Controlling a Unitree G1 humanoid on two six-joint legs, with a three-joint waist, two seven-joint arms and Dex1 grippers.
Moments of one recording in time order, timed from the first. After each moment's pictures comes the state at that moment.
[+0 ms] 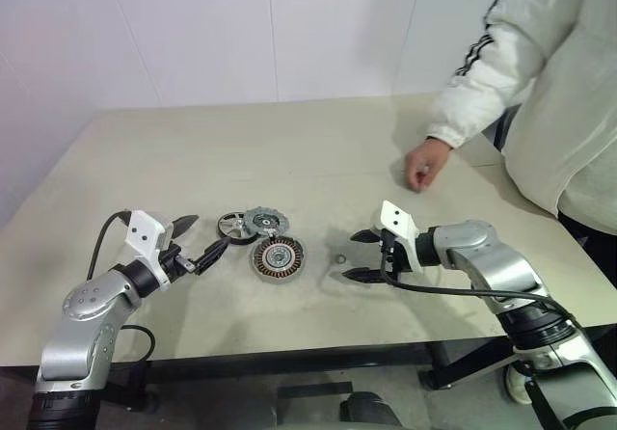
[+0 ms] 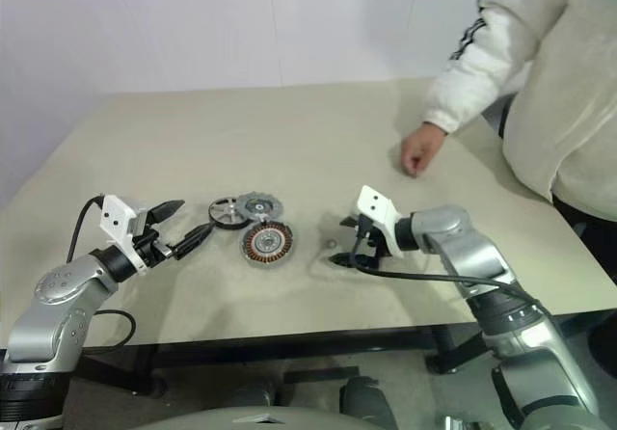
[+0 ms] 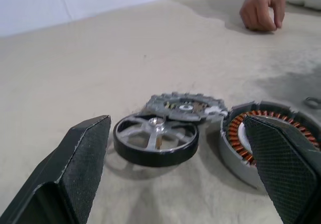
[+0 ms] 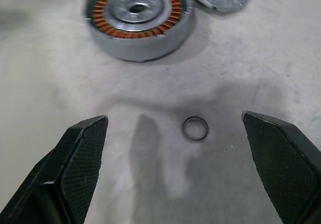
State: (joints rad) left arm 0.01 0.55 0.22 -0.21 -0.44 0.30 -0.70; right arm -0.48 -0.62 0.28 0.01 0.21 0.59 1.05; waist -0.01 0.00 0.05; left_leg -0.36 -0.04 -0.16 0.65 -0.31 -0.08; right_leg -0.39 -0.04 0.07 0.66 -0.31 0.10
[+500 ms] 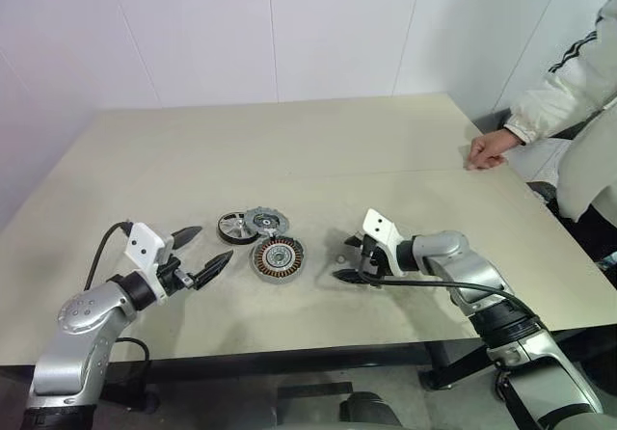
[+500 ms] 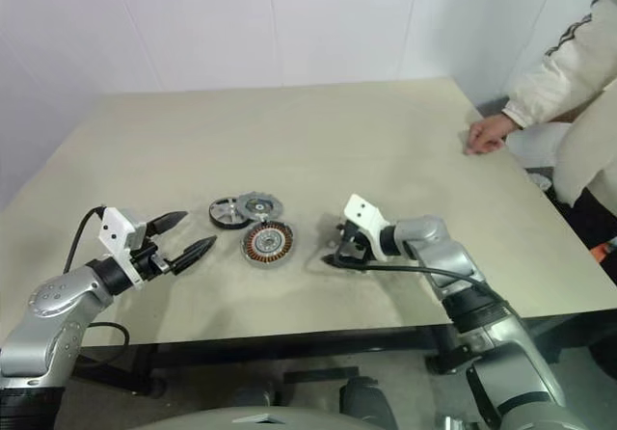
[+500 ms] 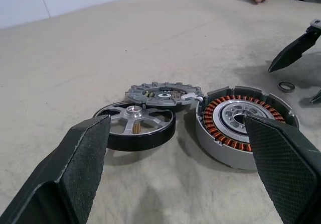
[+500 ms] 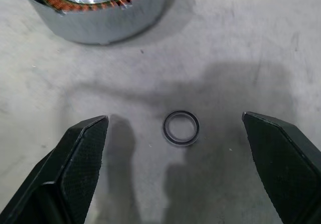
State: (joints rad) left arm 0.09 0.56 0.23 -0.24 -0.45 0.27 -0.76; right arm -0.49 -0.53 0.31 0.17 0.12 0.51 0.98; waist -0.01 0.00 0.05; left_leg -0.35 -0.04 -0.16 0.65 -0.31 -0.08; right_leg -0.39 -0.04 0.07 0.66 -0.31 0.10
